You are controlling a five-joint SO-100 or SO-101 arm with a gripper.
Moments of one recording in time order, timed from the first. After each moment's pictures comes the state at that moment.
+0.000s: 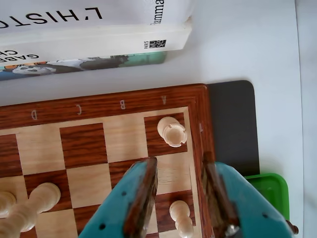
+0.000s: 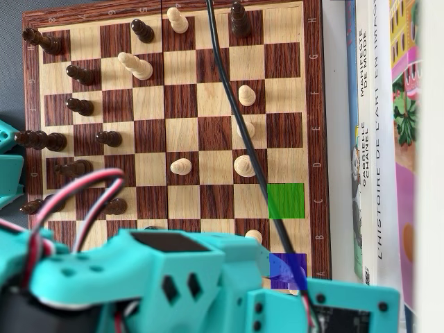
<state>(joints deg) 16.4 65.9 60.1 61.0 79.4</state>
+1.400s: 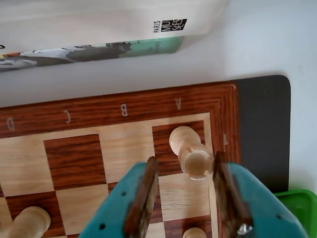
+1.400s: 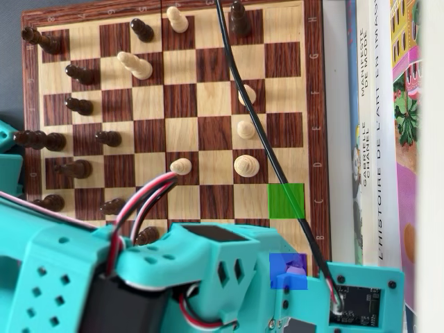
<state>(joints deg) 15.4 56.4 54.6 61.0 80.5</state>
